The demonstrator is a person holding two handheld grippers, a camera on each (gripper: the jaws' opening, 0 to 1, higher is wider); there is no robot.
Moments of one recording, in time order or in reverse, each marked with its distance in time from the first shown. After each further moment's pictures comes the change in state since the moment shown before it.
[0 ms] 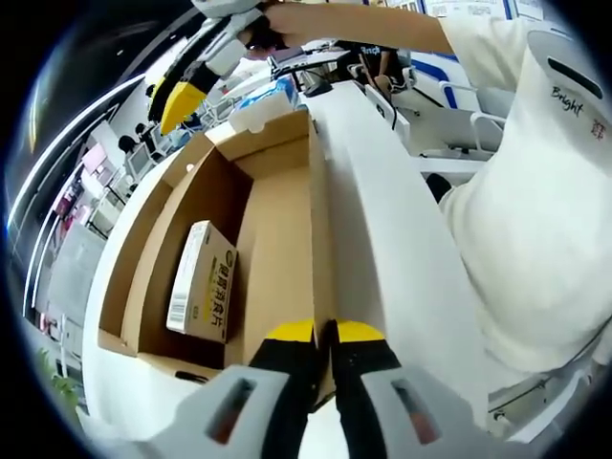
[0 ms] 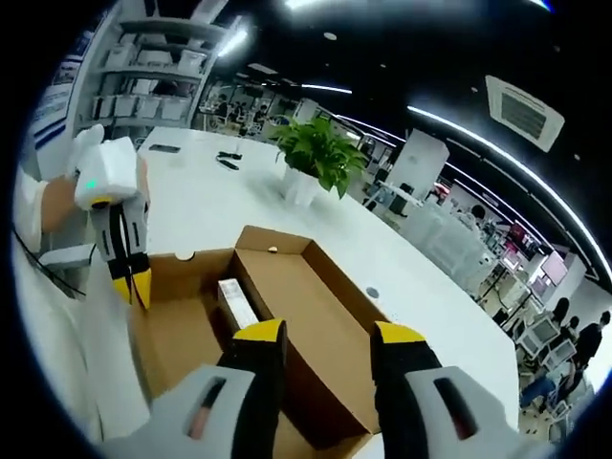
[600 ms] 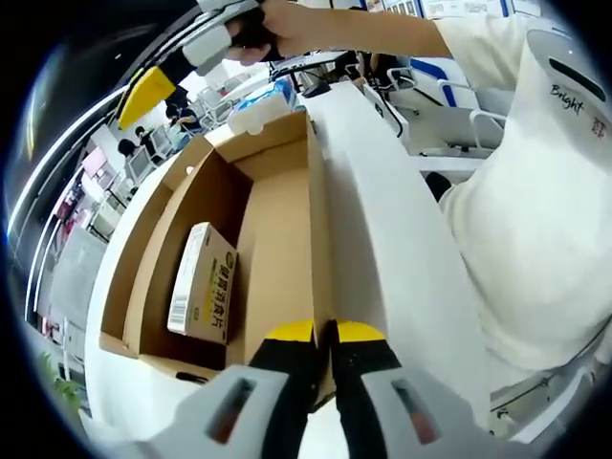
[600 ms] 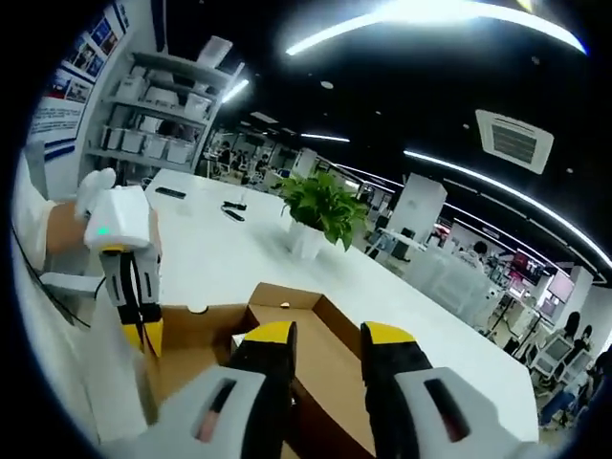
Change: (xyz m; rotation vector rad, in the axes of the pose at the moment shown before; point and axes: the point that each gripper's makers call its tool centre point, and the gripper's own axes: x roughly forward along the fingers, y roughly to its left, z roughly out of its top) left arm 0.000 -0.002 0.000 0.014 -0.003 0.007; right arm 0.006 0.024 0.032 0.018 -0.190 0.034
